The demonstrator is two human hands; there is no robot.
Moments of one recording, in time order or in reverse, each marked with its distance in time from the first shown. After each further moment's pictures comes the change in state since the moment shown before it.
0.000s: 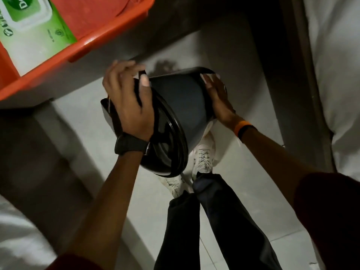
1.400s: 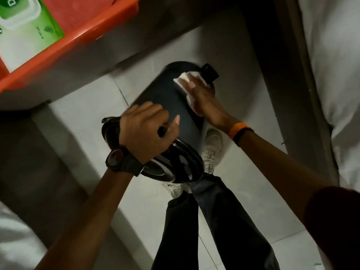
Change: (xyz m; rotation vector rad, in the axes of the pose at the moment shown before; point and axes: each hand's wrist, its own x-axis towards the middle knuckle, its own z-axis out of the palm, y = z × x) left_hand -0.031 0.031 -0.022 0.216 -0.395 0.345; right_hand -0.034 -0.033 0.010 -0.274 -0.174 -0.200
